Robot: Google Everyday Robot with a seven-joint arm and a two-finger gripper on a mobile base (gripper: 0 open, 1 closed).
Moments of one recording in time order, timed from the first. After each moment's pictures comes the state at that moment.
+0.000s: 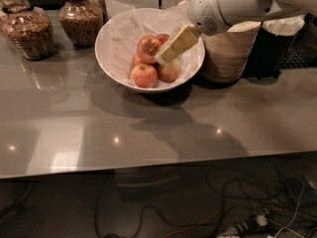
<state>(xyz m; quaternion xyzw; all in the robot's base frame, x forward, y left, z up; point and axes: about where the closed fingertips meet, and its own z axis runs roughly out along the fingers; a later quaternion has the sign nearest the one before) 0.629 -0.042 1.003 -0.56 0.66 0.10 0.49</state>
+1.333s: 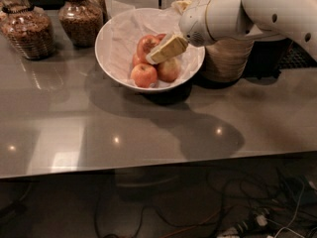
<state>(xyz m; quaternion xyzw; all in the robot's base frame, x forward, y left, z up) 0.655 -0.026 0.976 -0.53 0.65 0.12 0.53</state>
